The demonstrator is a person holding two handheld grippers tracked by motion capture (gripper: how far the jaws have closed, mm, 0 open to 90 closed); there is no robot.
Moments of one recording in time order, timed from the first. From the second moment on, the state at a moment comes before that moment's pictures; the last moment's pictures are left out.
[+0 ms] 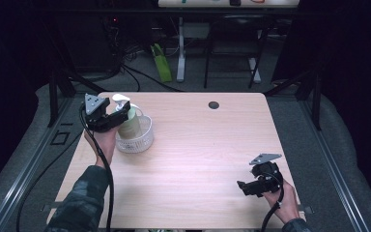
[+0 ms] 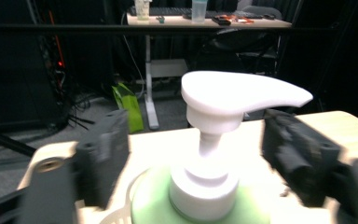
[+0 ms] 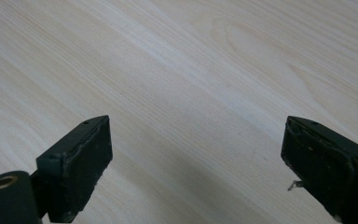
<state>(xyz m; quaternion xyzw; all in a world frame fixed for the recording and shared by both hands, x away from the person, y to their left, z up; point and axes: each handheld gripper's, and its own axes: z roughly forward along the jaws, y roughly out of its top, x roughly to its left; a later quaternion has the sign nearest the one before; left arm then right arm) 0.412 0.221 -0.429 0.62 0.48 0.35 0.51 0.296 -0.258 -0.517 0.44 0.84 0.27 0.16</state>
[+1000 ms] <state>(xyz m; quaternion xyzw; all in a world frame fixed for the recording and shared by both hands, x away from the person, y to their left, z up) 0.365 0.225 -0.447 0.70 0.47 0.28 0.45 0.295 -0.256 -0.517 0.44 0.84 0.26 0.16</state>
